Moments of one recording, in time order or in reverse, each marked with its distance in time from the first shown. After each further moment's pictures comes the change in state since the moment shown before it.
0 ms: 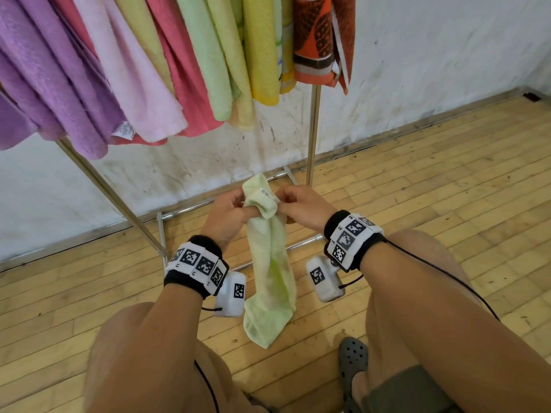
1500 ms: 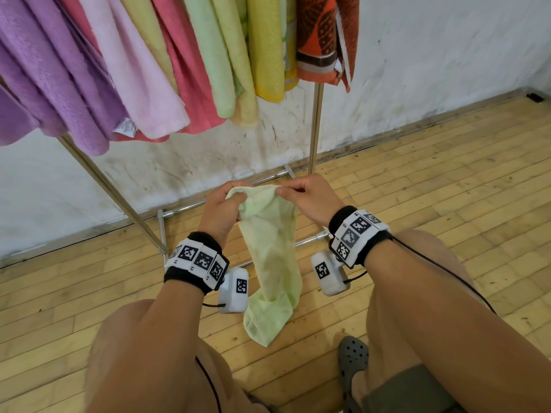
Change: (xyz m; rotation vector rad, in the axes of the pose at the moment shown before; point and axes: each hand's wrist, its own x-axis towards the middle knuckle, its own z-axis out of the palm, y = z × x) left_hand 0.005 -0.001 -0.008 -0.073 0.232 -0.033; right_hand -0.002 -0.003 -0.009 -0.005 0.197 -0.088
